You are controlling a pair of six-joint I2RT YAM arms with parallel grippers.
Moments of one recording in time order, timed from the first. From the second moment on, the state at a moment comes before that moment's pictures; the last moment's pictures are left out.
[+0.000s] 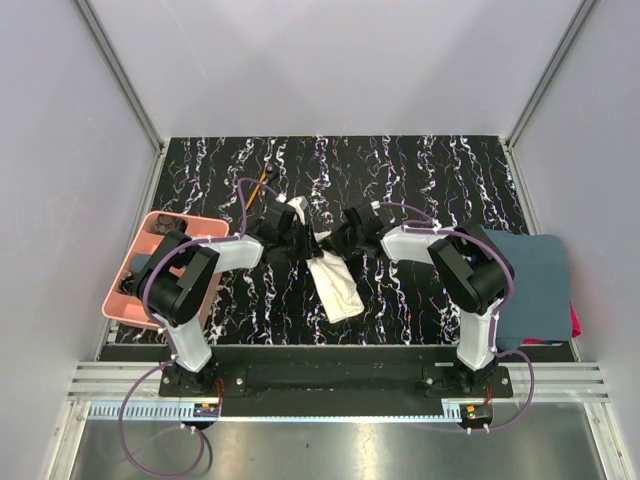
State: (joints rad) left arm -0.52 1.77 0.88 0.12 0.28 -0.59; right arm 0.64 1.93 1.09 0.08 -0.09 1.47
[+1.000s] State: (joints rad) left arm -0.45 1.78 0.76 0.34 0.39 -0.62; right arm 0.57 1.66 0.81 0.07 -0.54 0.71
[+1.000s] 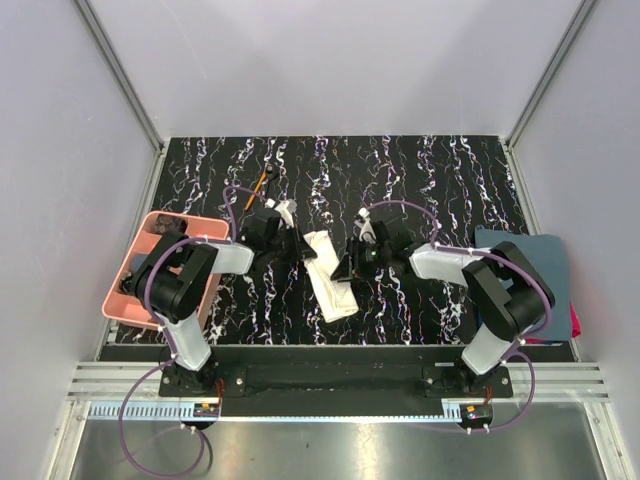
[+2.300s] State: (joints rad) left arm -0.45 1.78 0.92 -0.02 0.36 -0.75; right arm 1.05 1.89 1.35 -0.74 0.21 0.35
